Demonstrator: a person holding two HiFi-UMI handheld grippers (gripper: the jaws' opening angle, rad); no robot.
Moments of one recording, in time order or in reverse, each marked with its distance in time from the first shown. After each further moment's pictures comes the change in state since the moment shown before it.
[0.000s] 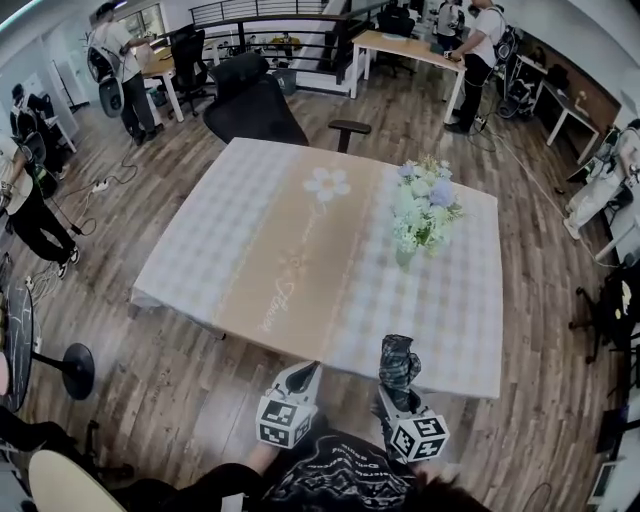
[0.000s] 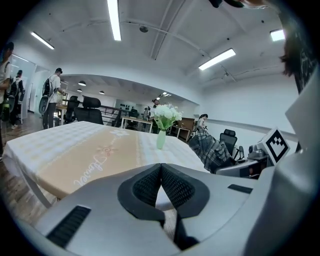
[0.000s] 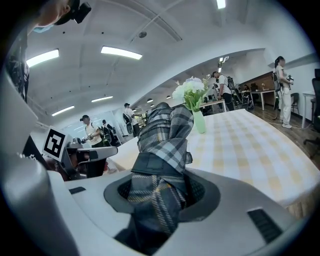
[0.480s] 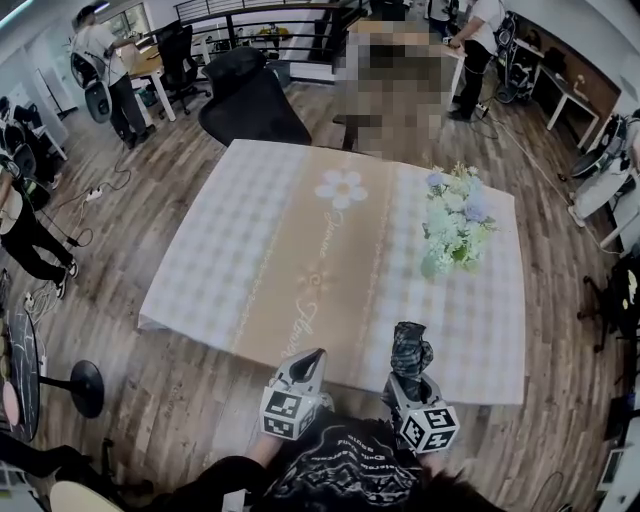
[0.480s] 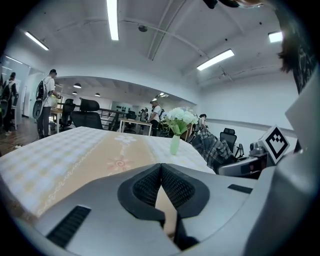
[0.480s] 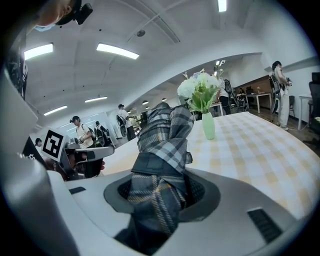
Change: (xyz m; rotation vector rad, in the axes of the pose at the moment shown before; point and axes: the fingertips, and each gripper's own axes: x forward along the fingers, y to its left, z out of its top) left arm 0.042 0.122 0.046 0.046 -0.006 -0.037; right arm 0.110 0.024 0.049 0.014 -0.030 -0.072
